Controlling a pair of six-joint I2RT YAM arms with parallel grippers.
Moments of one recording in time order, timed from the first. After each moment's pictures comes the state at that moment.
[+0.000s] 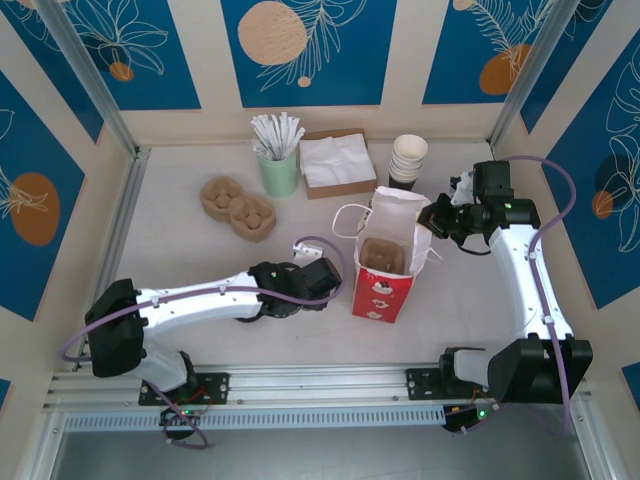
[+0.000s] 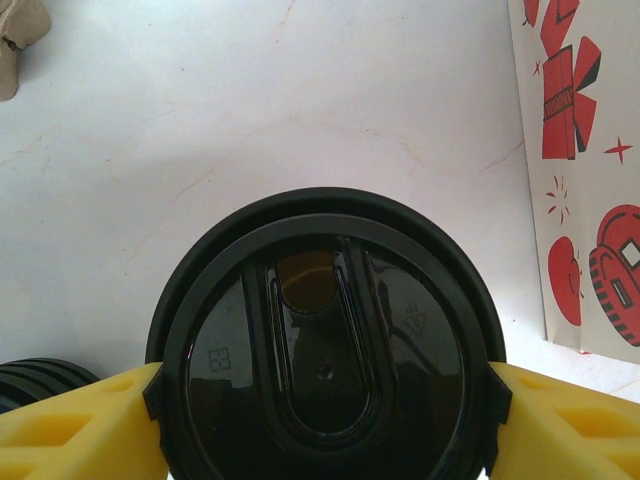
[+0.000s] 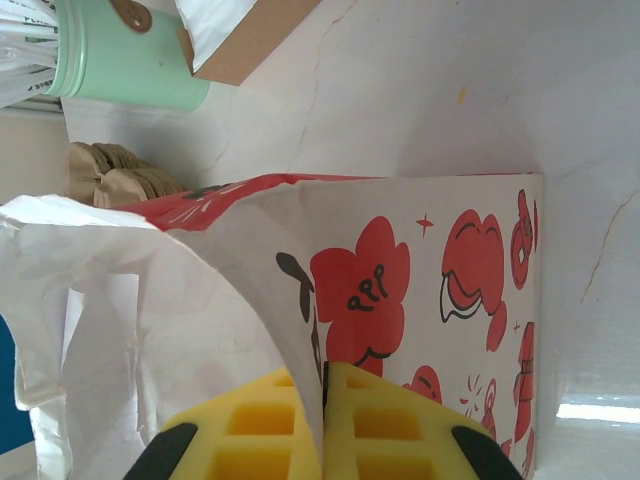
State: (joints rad) left arm -1.16 1.50 1.10 -0.75 -0.45 -0.79; right arm -0.05 1.23 1.23 -1.02 -0.54 0.52
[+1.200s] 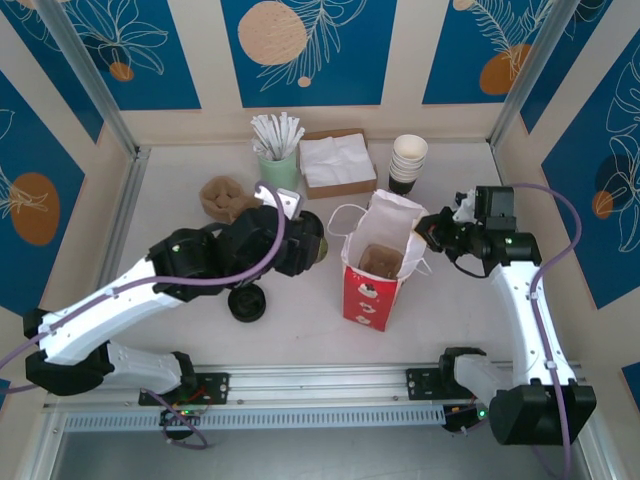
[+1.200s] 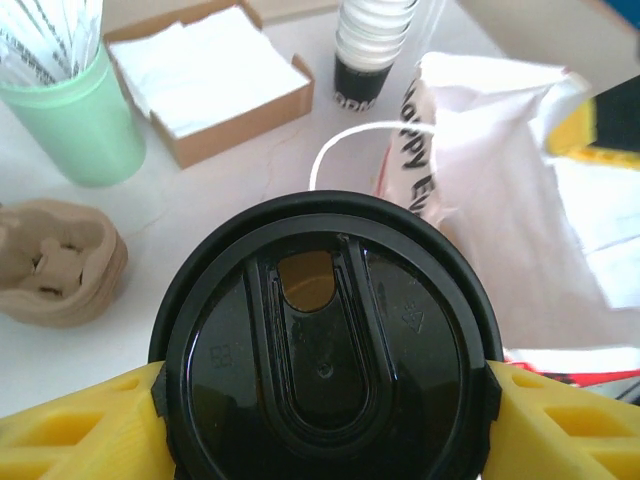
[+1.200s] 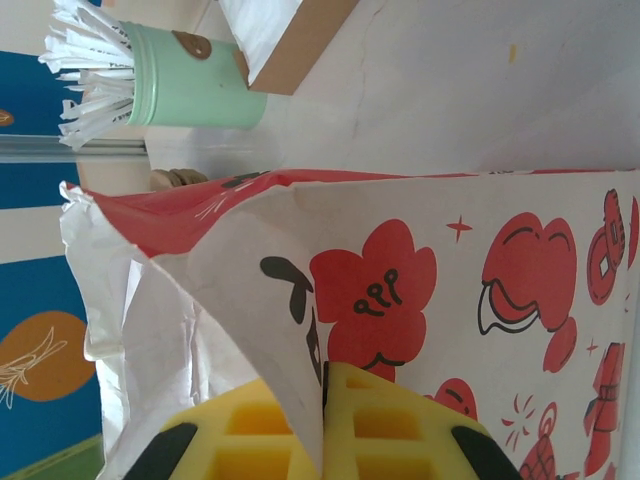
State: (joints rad) left arm -1.17 1.27 1.63 -1.06 -0.45 -0.53; right arm -0.02 1.01 1.03 -0.85 -0.59 0.79
